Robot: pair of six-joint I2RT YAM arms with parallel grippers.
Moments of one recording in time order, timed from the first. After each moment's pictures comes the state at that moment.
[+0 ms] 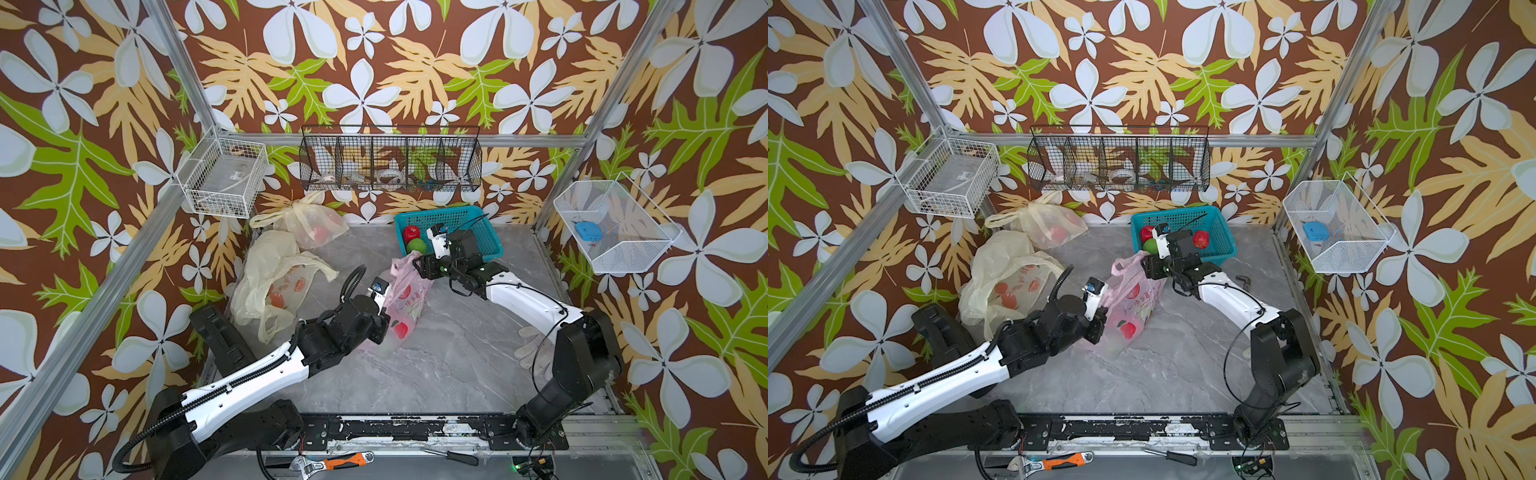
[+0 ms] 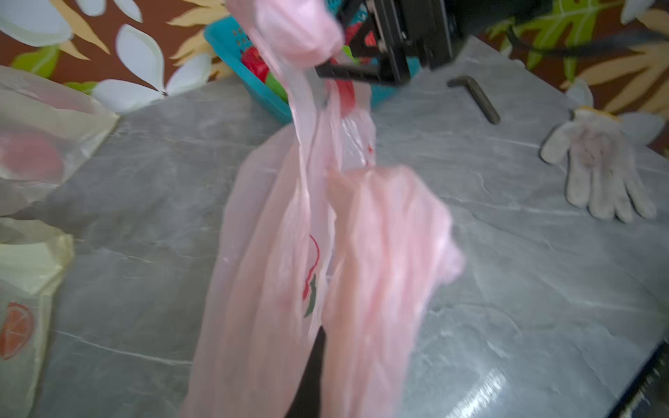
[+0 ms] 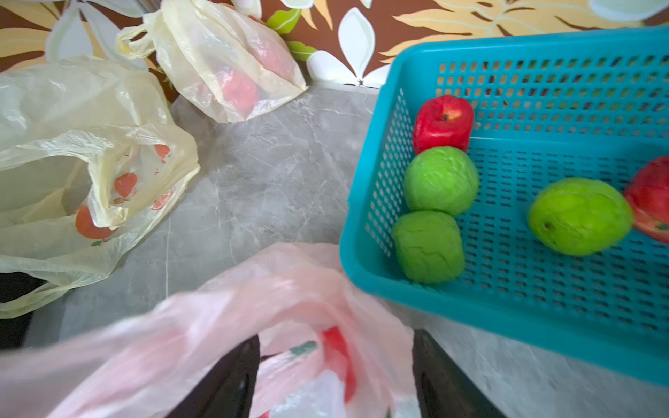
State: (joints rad) left arm -0.94 1.05 0.82 -0.38 -0.28 -0.22; right arm 0.45 1.62 1.23 -0.21 -0.14 0.23
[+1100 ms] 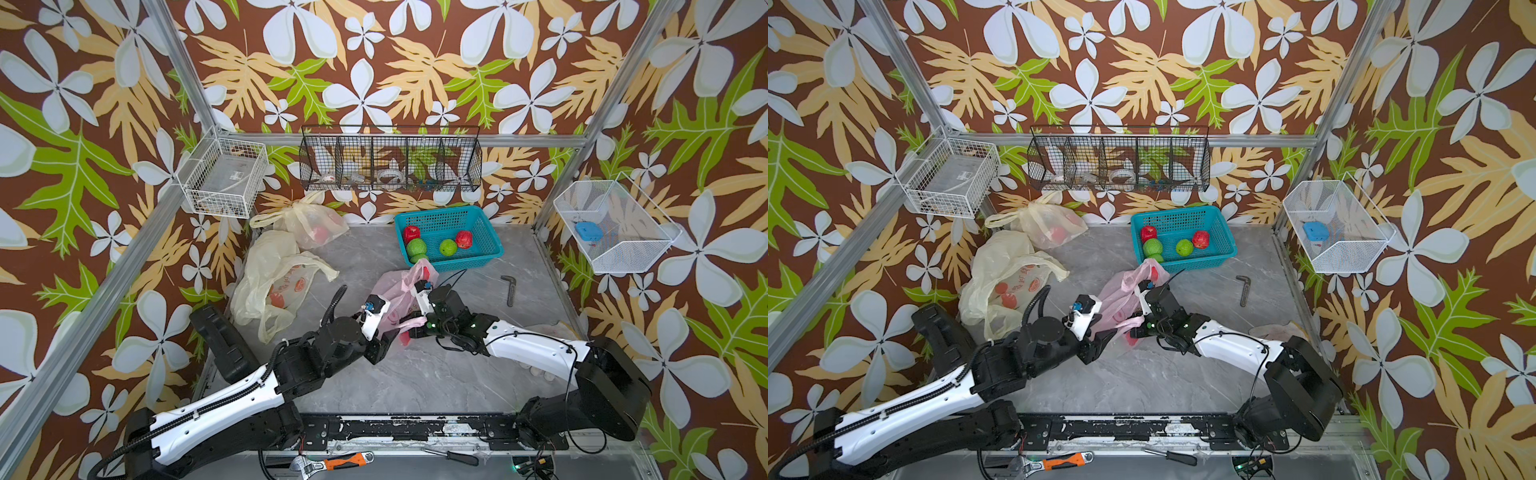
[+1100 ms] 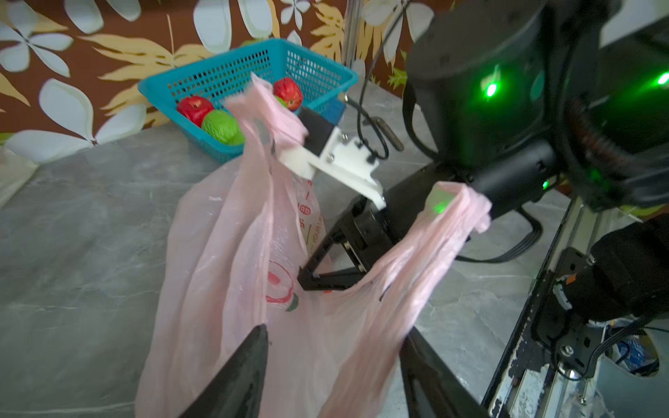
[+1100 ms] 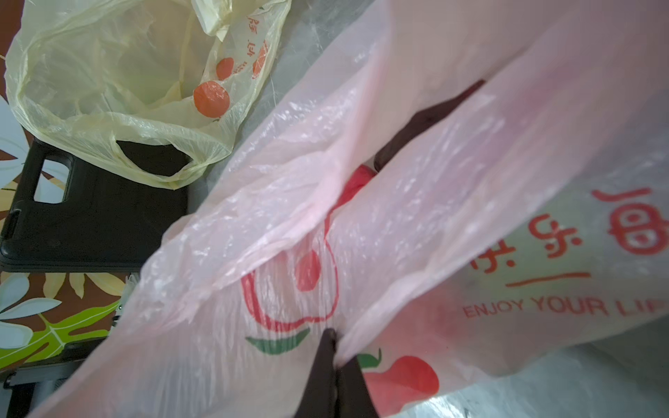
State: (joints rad) left arm -1.00 0.82 0.73 -0.28 -0.23 -0.21; right arm 0.77 1.43 0.78 -0.02 -0.23 0.63
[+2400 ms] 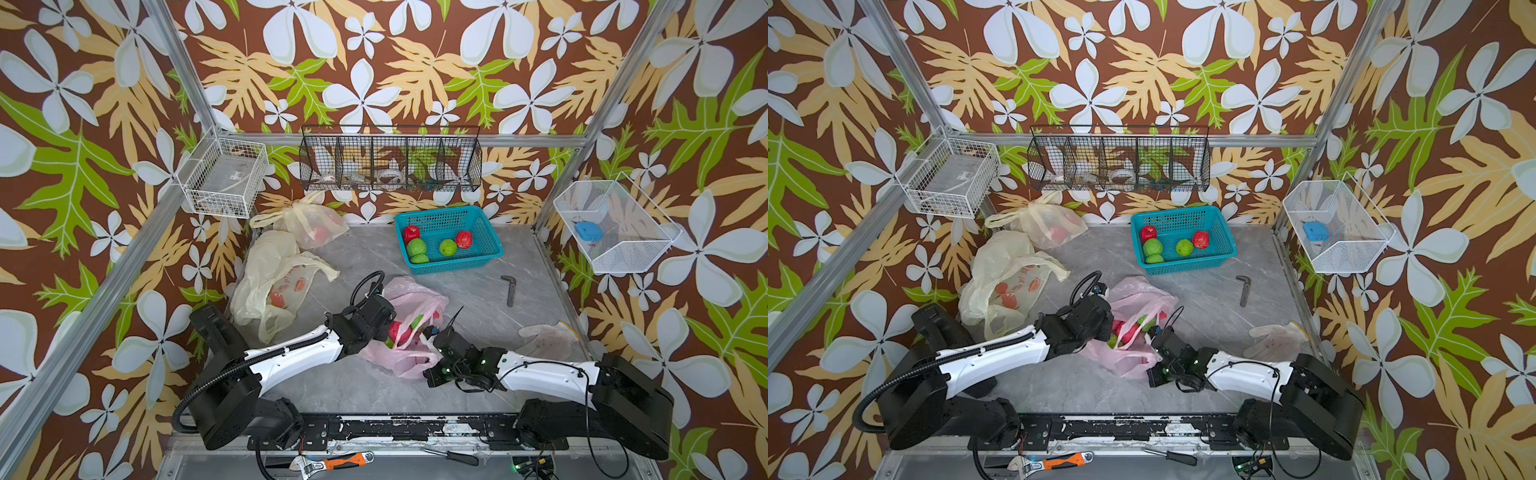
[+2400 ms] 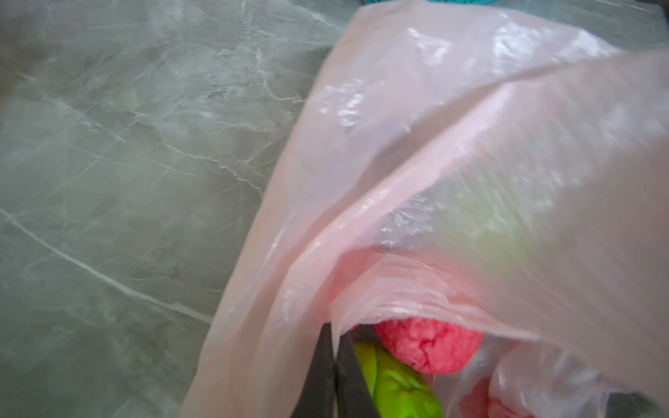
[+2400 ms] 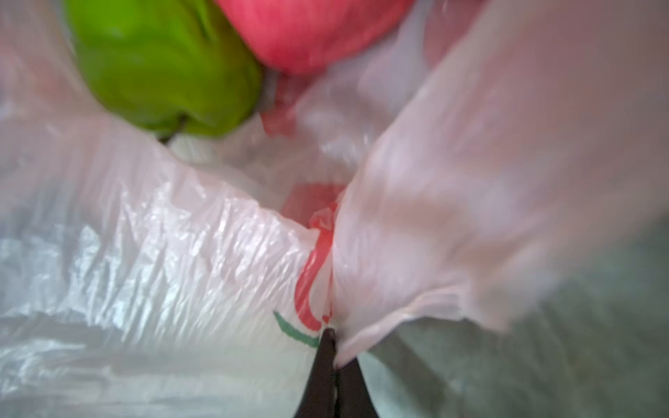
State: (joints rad) left arm -0.82 1.36 0.78 -0.31 -0.34 -0.51; right arm 0.96 1.31 0.46 -0.17 -0.18 0.63
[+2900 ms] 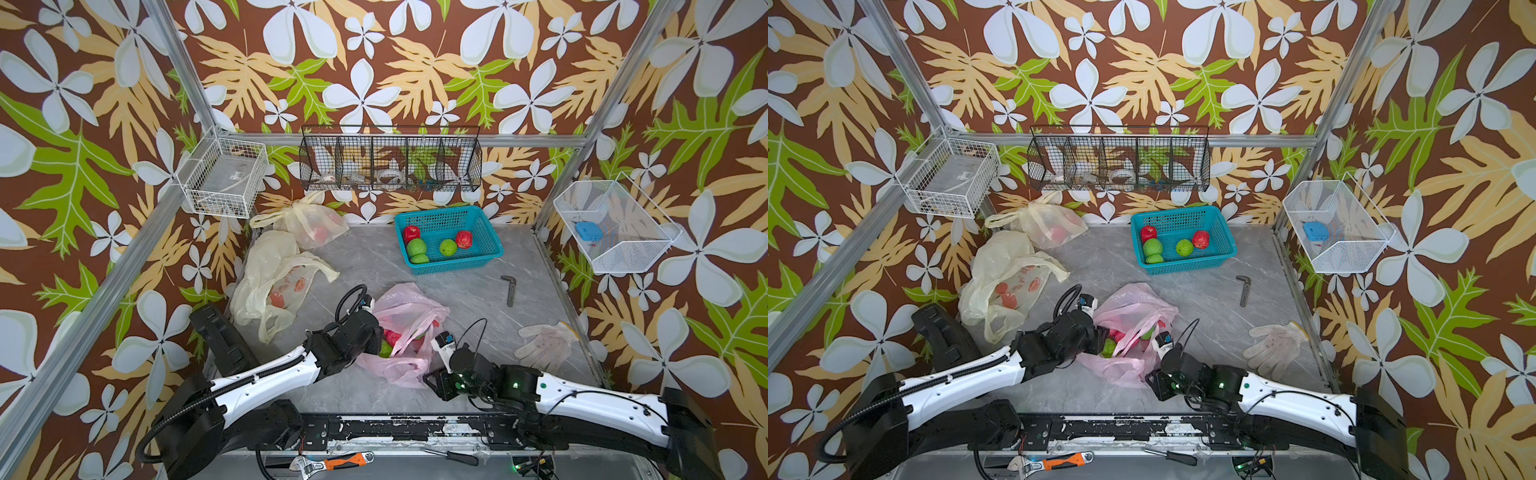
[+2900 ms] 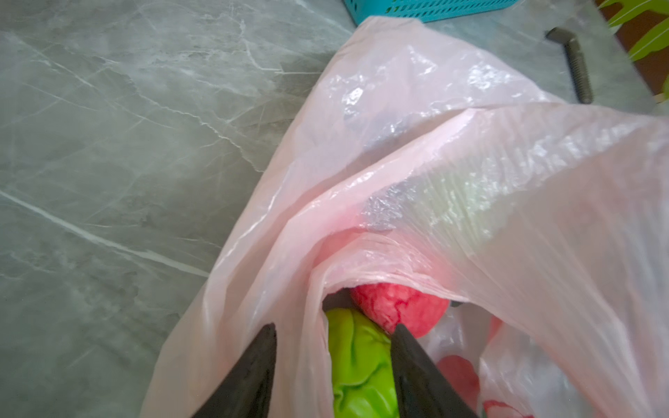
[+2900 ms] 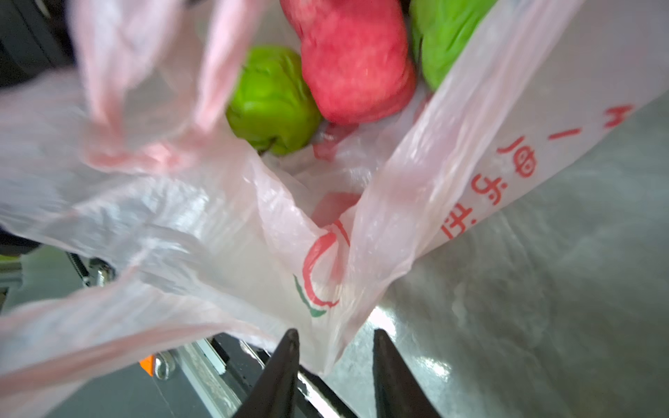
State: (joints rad) left arm -0.86 1.12 0.62 -0.27 -0.25 -0.59; right arm 1.11 0.87 0.46 -0.35 0.06 0.76
